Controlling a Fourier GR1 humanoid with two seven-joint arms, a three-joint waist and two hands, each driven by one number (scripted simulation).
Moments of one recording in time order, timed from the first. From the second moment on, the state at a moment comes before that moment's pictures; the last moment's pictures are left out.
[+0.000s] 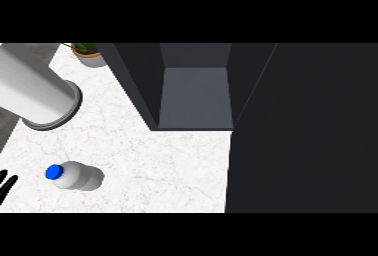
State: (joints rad) left arm 0.37 0.20 0.50 -1.76 0.60 -0.74 0.04; right arm 0.59 -0.04 0.26 -2.23 -0.19 0.13 -0.12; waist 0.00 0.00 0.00
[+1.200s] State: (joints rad) left arm -0.02 0.28 0.49 -0.96 0.13 -0.73 -0.35; right arm 0.68 -0.08 0.29 -2.26 -0.20 0.16 -0.19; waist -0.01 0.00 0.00
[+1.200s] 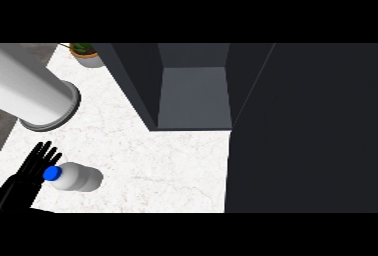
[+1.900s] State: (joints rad) left arm -0.20 0.34 0.42 -0.53 0.02 -0.66 -0.55; right arm 0.69 -0.09 0.31 -2.25 -0.19 0.16 -0.22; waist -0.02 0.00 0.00
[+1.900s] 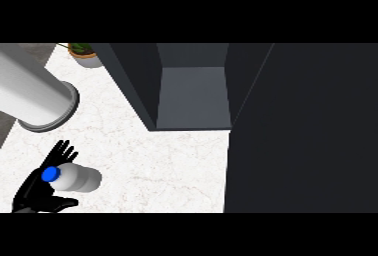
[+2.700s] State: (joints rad) left arm -0.30 0.33 0.40 -0.36 0.04 -0.69 -0.58; right arm 0.63 -0.08 0.33 -2.19 -0.18 0.13 -0.22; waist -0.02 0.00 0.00
